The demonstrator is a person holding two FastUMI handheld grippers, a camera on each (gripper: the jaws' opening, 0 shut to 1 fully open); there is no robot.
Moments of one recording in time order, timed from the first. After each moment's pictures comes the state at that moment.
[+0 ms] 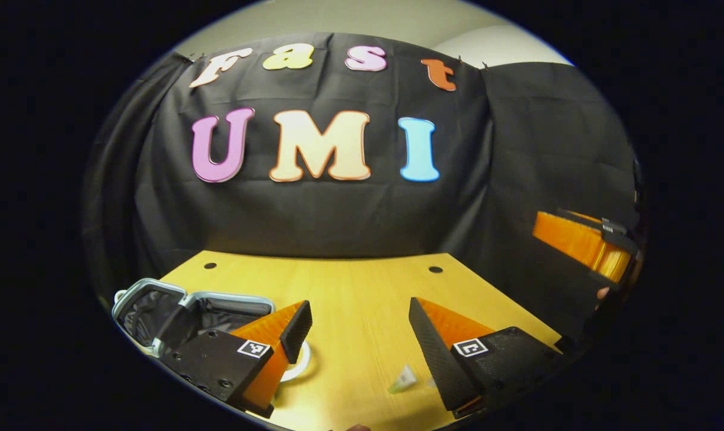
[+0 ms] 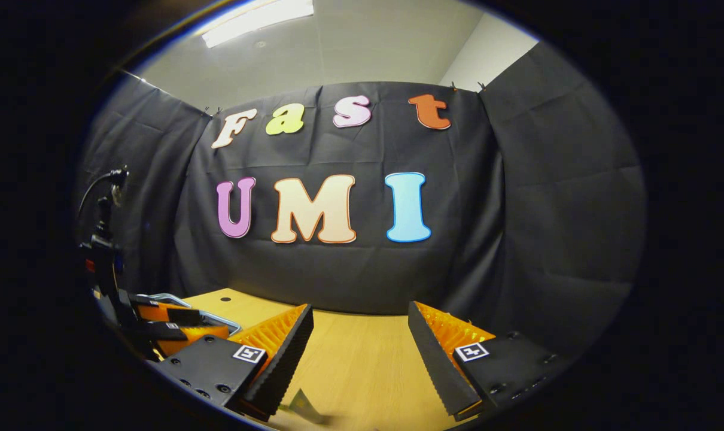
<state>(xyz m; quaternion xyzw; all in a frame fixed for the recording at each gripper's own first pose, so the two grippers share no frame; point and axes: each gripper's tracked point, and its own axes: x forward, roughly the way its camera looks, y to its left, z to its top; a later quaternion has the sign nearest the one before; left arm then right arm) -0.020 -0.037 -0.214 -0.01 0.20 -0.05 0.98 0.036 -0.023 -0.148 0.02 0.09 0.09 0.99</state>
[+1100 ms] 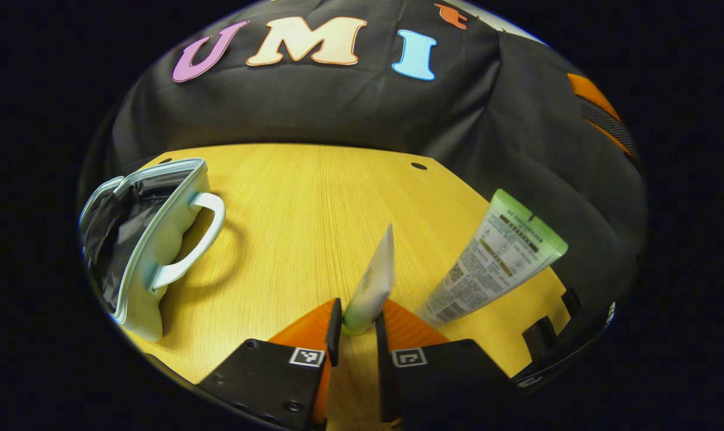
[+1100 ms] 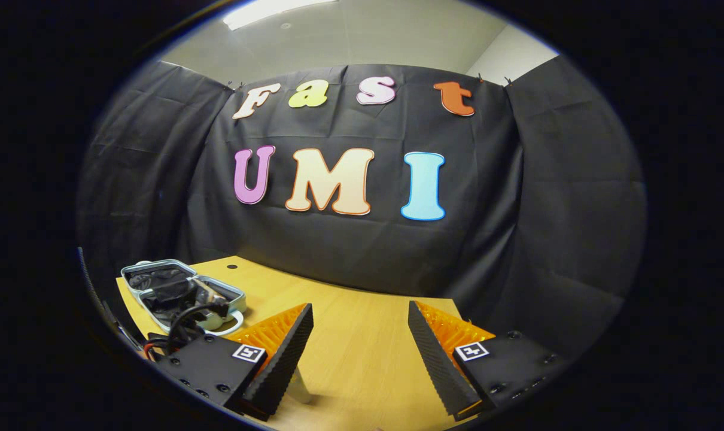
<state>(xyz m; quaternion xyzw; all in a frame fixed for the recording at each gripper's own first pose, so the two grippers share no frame) -0.078 -0.063 -0.369 -0.06 0.39 -0.08 0.91 0.007 -0.002 -0.191 -0.02 0.14 0.14 0.98</state>
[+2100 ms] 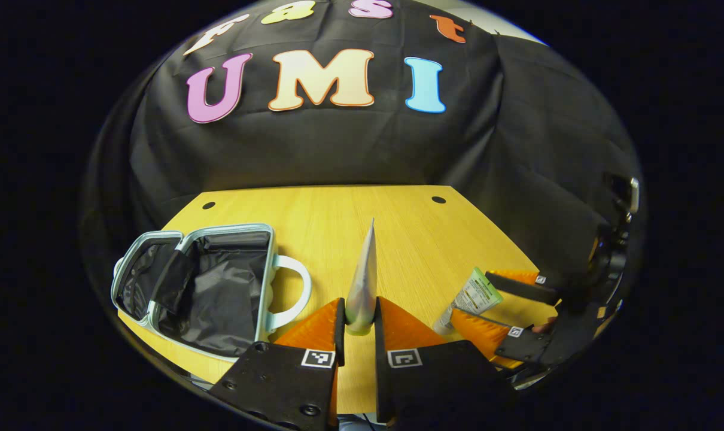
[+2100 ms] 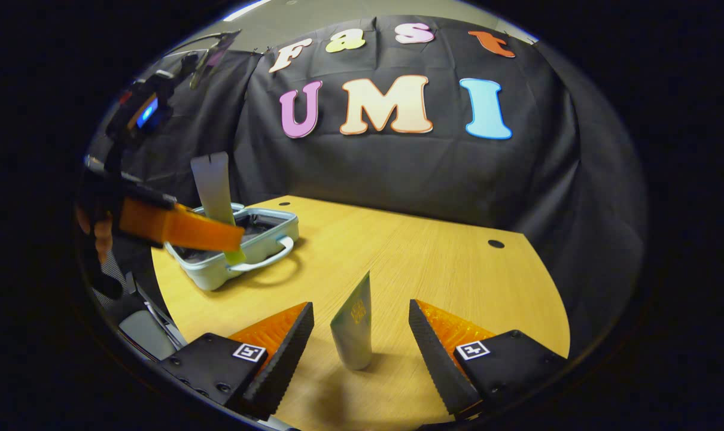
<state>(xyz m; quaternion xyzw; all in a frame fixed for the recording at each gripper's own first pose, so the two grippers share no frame) -0.086 0.003 -0.236 -0.02 0.35 -0.02 0.93 -0.050 0.067 -0.377 -0.03 0.29 0.25 0.92</state>
